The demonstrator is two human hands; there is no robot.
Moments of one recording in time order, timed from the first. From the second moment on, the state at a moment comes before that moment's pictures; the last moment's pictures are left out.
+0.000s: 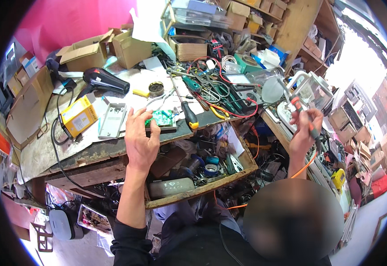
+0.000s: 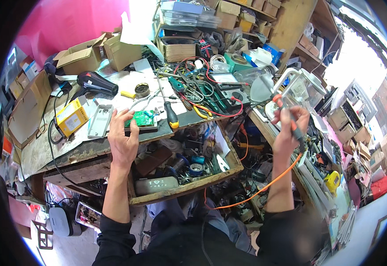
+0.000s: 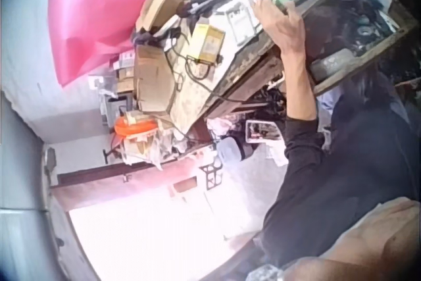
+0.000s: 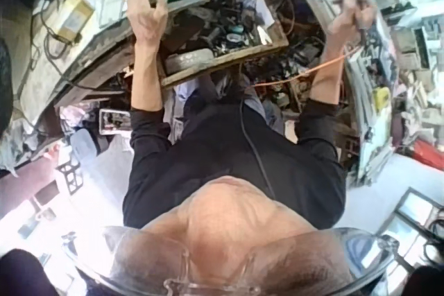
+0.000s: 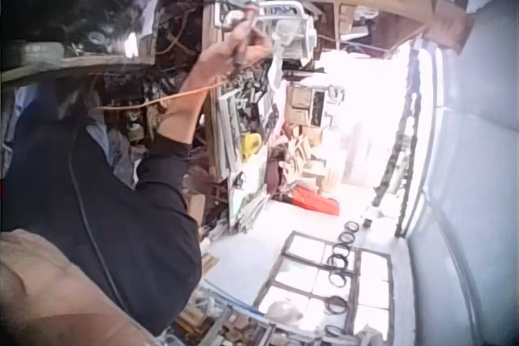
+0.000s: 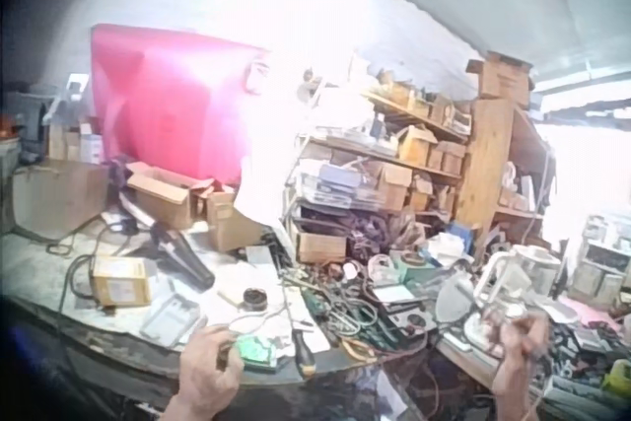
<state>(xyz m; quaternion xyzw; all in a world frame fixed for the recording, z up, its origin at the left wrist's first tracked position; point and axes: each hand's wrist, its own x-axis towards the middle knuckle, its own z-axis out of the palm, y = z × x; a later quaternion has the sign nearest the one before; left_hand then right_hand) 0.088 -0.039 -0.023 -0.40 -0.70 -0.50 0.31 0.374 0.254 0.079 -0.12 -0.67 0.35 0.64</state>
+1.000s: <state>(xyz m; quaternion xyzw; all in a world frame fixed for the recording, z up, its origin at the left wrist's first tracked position) 0.073 -0.035 0.010 -0.45 -0.83 -0.28 0.18 0.352 0.257 0.114 -0.14 -0.72 0.32 0.60</state>
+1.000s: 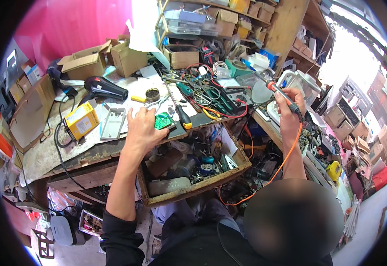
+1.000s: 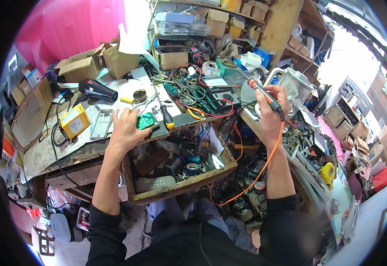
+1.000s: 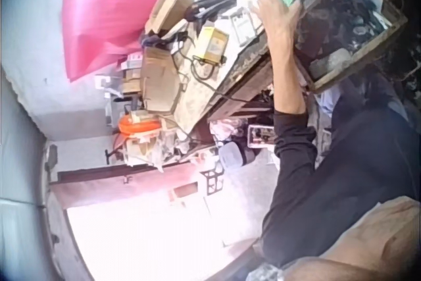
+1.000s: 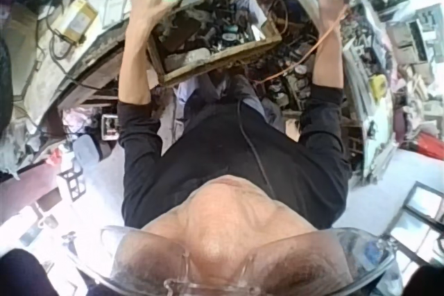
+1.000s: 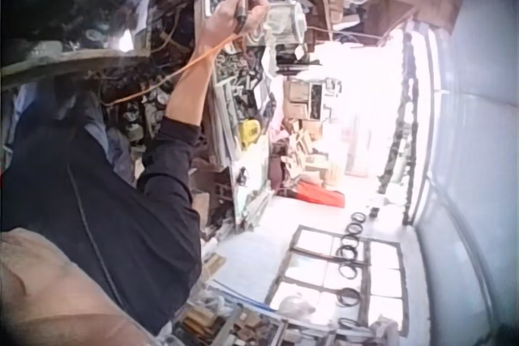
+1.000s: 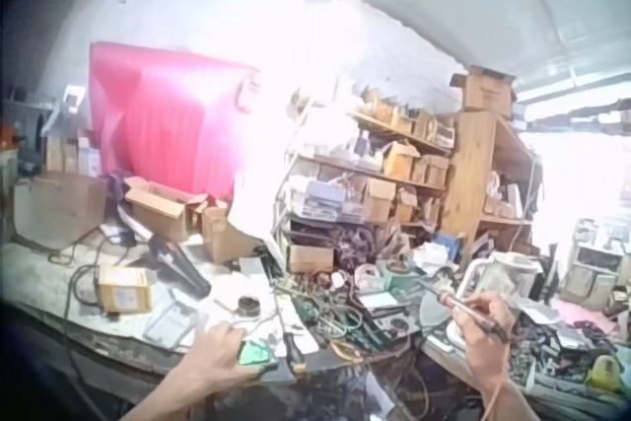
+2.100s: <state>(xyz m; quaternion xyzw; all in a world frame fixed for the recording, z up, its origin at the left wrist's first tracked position) 0.020 -0.122 0.024 -0.18 -0.91 -0.26 0.25 0.353 0.251 0.081 -0.13 -0.73 0.35 0.57</state>
